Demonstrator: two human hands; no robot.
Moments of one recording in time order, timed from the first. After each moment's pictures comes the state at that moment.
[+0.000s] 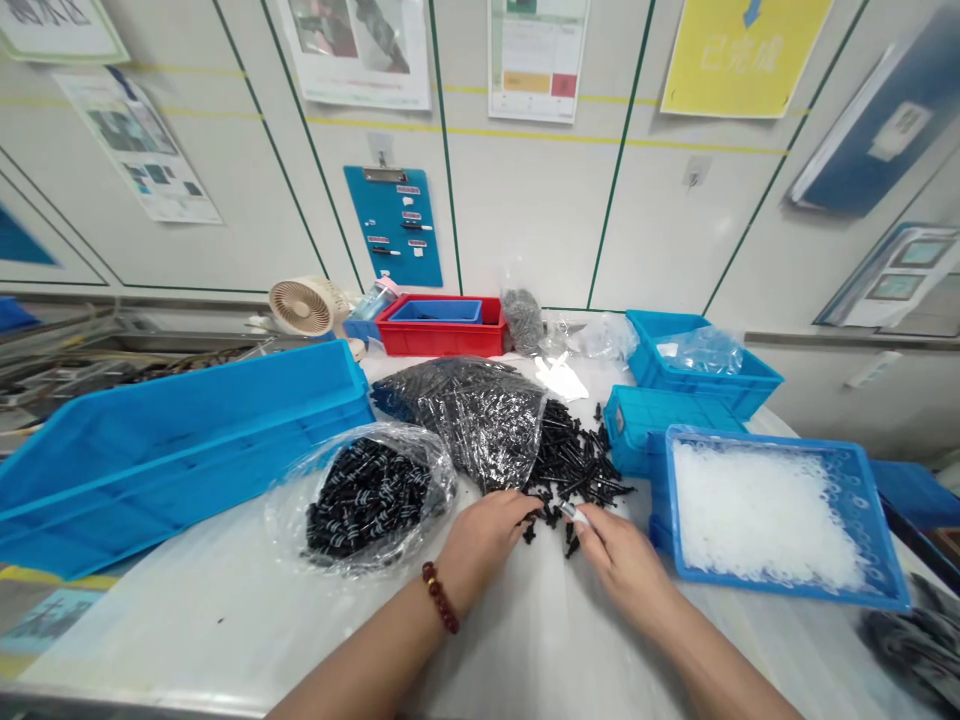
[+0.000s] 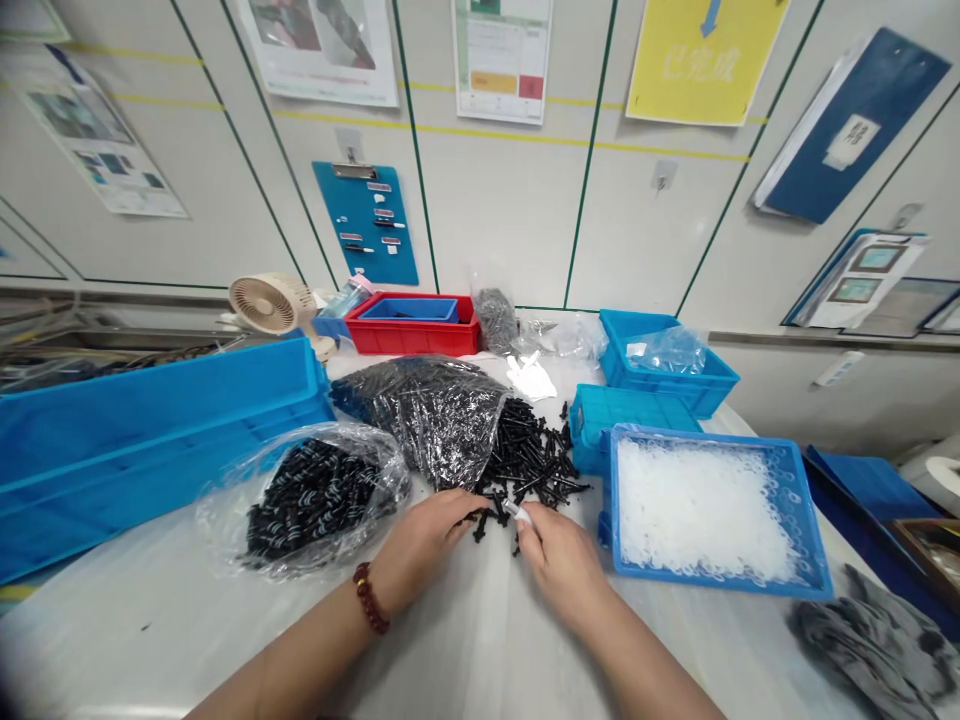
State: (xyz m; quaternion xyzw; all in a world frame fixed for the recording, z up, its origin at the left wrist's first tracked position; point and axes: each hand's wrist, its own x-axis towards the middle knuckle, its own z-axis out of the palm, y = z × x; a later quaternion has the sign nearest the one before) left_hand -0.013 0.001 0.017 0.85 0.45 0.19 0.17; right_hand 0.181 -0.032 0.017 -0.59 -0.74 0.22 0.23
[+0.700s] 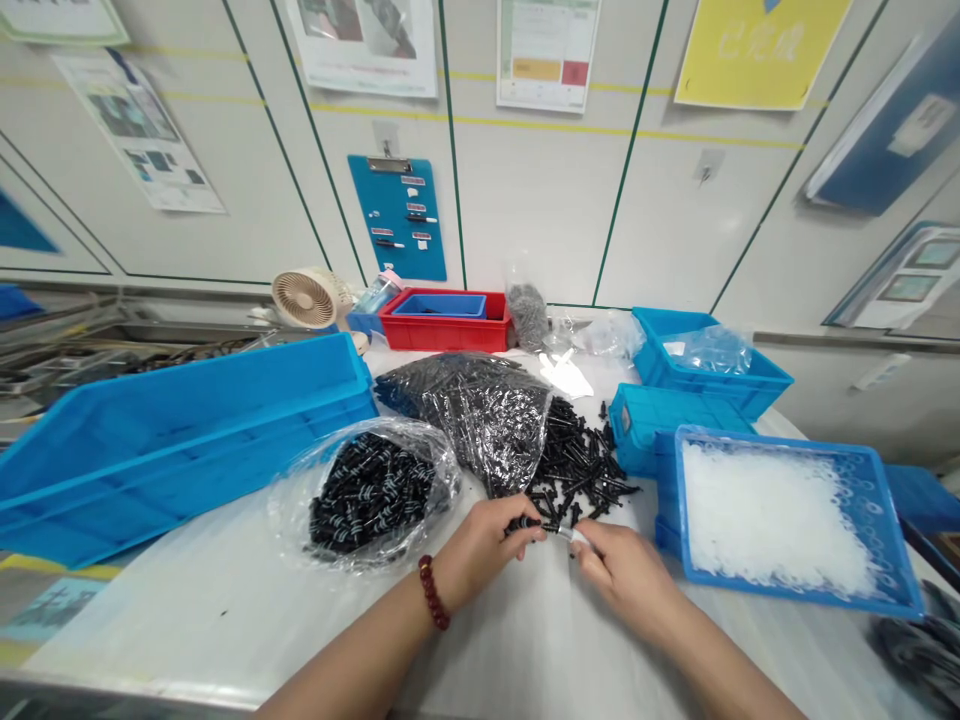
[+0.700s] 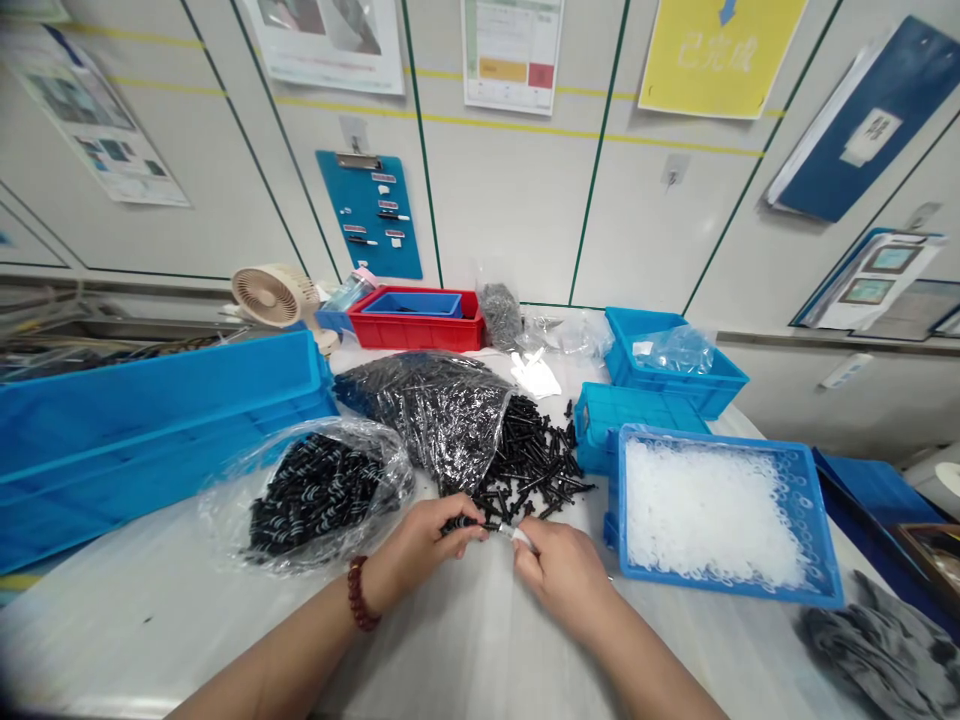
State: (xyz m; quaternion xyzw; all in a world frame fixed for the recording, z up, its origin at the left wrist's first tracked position) left_hand -0.019 0.000 0.015 0.78 0.41 0.30 0.37; right_hand 0.177 -0.037 0.022 -0.60 -0.77 0.21 0.12
